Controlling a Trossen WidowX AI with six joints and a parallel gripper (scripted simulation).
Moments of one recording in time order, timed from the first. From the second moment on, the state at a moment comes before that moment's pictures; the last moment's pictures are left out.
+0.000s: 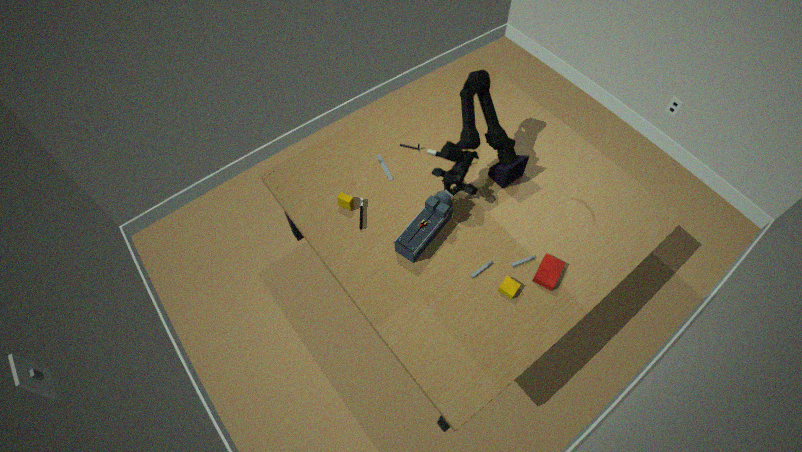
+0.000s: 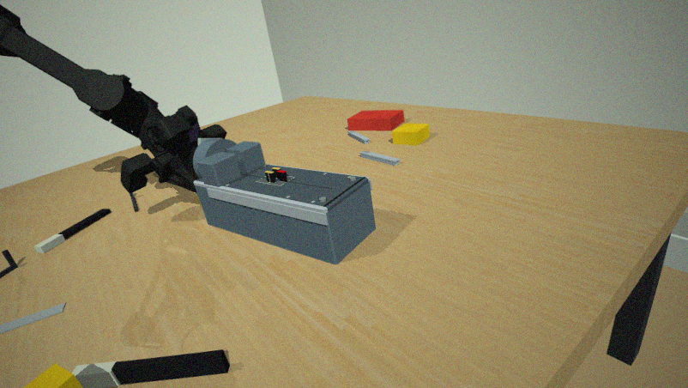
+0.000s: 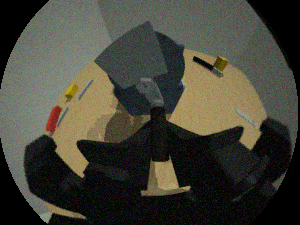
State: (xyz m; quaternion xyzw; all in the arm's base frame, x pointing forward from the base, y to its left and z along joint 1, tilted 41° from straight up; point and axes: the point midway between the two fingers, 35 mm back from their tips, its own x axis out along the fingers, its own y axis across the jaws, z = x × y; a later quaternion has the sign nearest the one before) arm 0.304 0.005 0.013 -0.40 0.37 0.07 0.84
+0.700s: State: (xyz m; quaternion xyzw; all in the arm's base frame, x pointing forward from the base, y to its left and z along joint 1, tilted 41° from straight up) arm 0.305 0.003 0.020 -0.40 0.37 0.06 0.84
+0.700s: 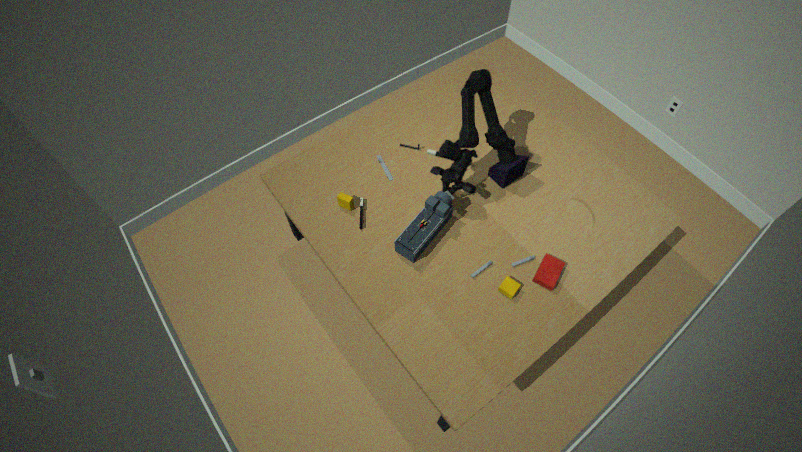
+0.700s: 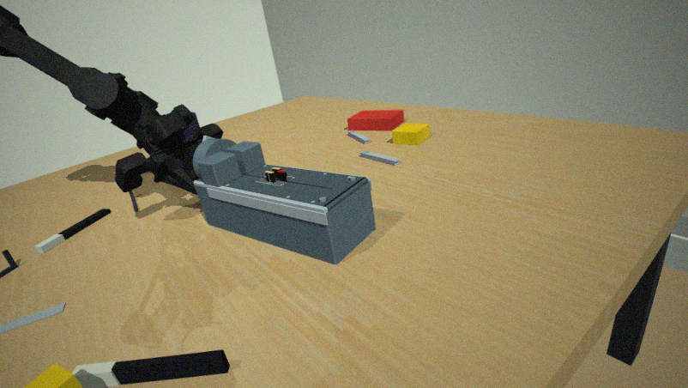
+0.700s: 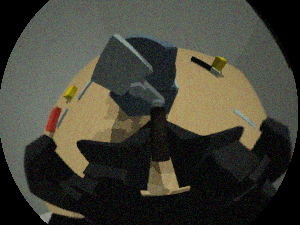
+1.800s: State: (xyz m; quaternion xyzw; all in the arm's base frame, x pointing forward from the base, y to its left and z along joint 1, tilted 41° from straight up) arm 0.307 0.010 0.047 -0.40 0.37 0.05 0.84
